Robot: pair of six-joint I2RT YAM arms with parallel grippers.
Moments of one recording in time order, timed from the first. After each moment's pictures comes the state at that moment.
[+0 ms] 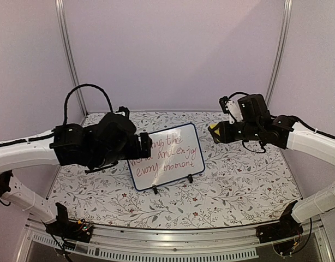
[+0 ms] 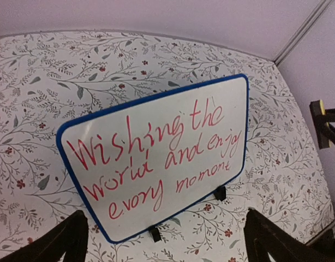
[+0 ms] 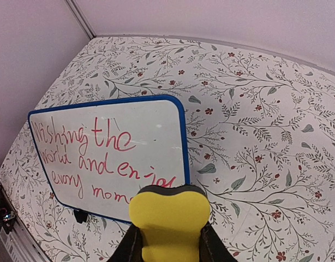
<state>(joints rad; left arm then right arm) -1.22 1.34 1.17 -0.67 -0.70 -0.94 0.71 1.31 1.09 -0.38 0.05 0.33</state>
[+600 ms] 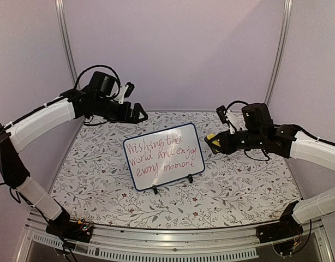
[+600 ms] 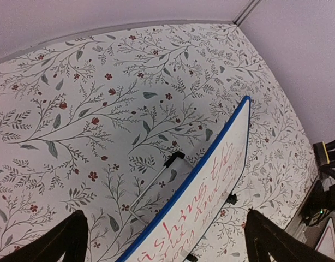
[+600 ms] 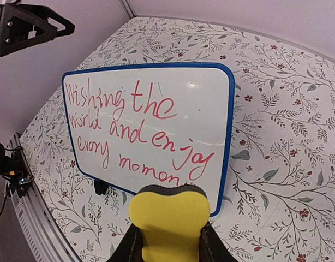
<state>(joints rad) -0.57 1.54 1.46 -0.61 0.16 -0.29 0.72 1.23 0.96 -0.30 -0.14 0.26</state>
